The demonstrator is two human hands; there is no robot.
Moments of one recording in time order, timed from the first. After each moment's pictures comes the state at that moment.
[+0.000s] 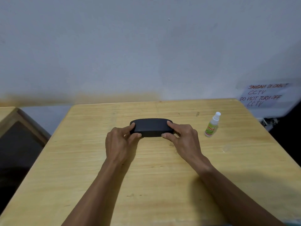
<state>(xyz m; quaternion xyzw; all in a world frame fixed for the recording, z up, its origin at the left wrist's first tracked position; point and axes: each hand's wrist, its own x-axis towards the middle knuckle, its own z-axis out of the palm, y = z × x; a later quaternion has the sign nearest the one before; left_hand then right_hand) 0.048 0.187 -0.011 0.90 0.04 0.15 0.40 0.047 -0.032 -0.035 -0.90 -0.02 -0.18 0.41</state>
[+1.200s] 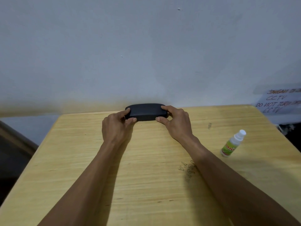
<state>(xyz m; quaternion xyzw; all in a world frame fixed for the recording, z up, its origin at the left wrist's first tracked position) 0.180 0.198 -0.015 0.90 0.07 0.16 0.41 0.193 -0.012 -0.036 -0.91 0.01 -0.15 0.40</state>
